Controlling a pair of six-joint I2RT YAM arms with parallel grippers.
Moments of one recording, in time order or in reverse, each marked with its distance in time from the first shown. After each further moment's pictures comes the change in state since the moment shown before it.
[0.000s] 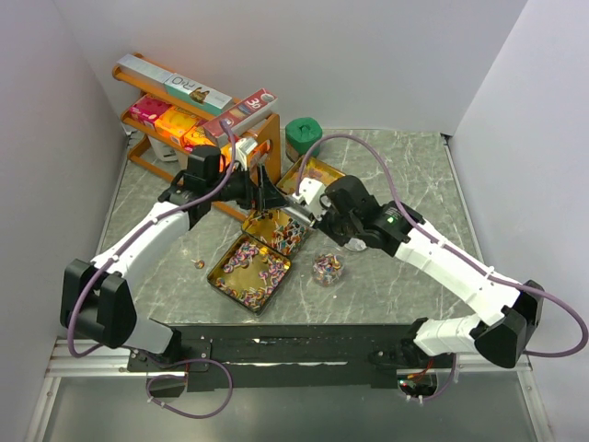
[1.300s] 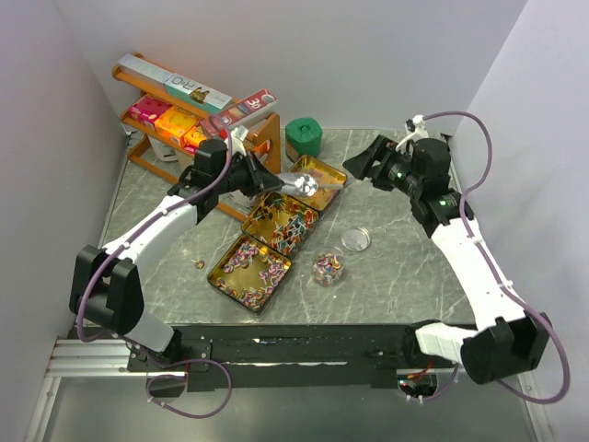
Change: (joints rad) left arm -0.013 0.085 0.037 0.108 -0.215 -0.277; right arm -0.557 -0.107 -0.077 0.466 -0.366 0.858
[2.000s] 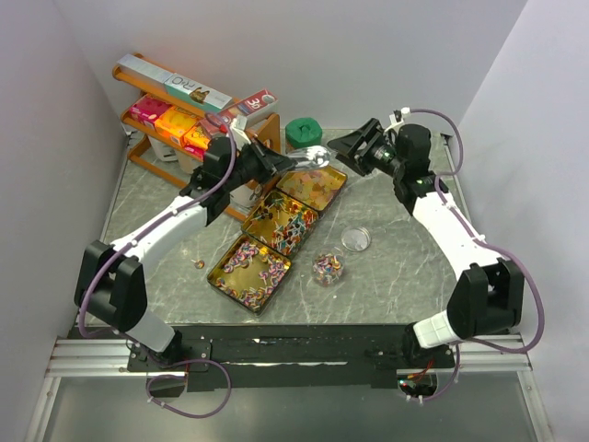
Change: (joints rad) left arm -0.079 0.029 0.016 0.254 -0.200 -0.289; right arm -0.037 0.261 0.017 0.367 -0.215 0.460
